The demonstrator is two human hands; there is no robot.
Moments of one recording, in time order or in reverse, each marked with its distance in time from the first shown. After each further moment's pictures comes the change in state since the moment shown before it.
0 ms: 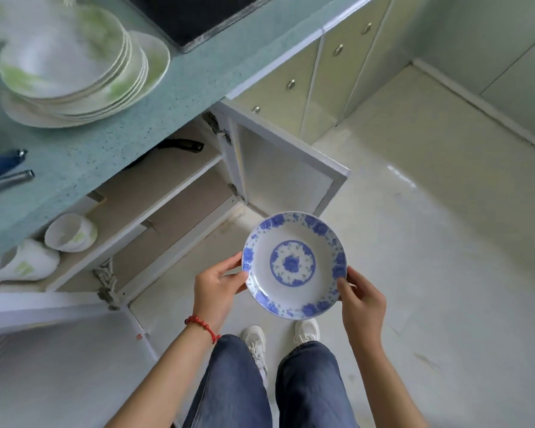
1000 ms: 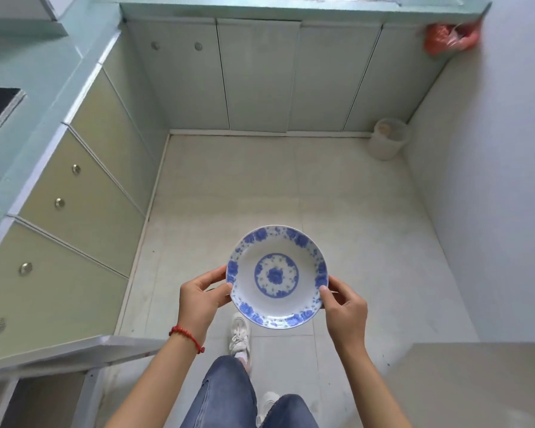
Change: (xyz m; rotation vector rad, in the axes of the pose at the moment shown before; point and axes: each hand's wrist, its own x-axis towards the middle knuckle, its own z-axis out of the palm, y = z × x) left_hand -0.044 0.129 0.386 0.234 -0.734 0.095; right_hand 0.071 -0.042 -0.313 0.210 0.720 0.023
